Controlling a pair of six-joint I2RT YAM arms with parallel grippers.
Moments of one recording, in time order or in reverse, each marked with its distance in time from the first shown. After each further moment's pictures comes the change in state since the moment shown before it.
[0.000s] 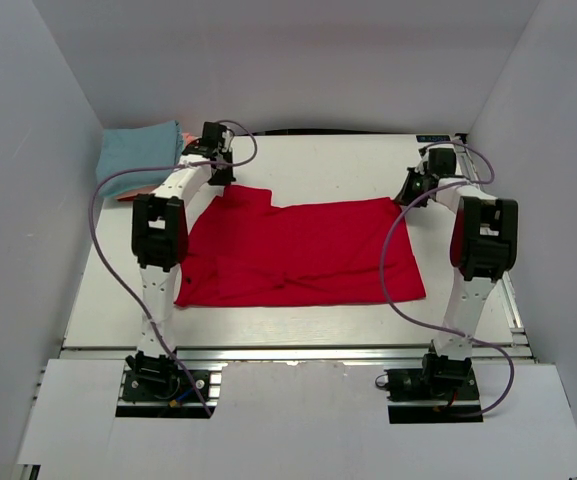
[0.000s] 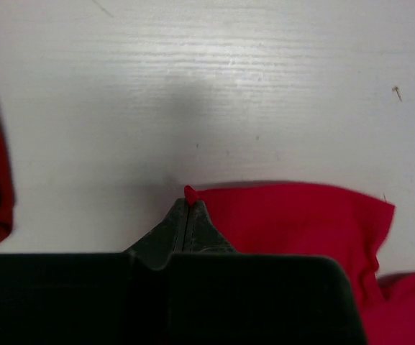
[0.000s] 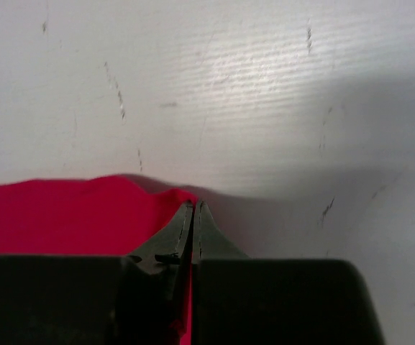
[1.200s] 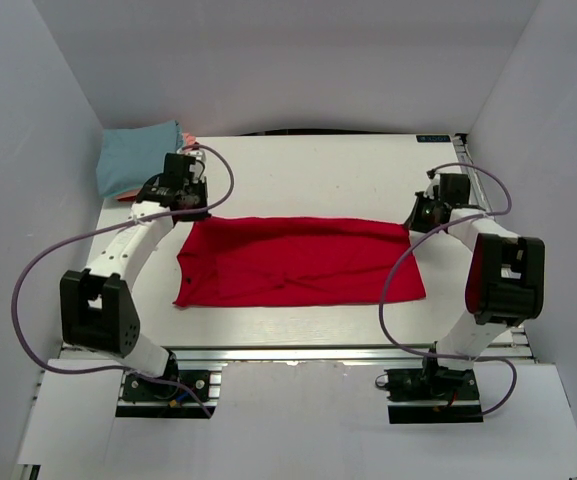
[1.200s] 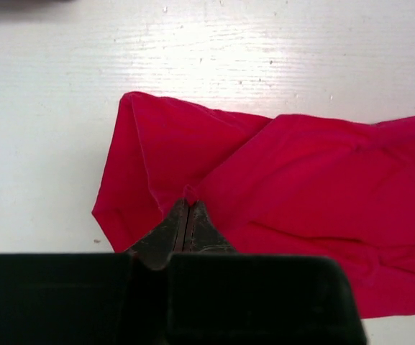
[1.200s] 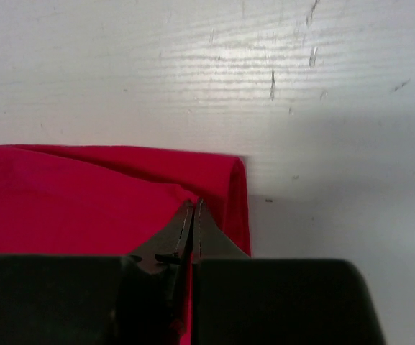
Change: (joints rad) left arm 0.000 -0.848 -0.781 -0.019 -0.001 0.000; right arm -0.017 -0.418 -0.451 0.036 0.023 -0.079
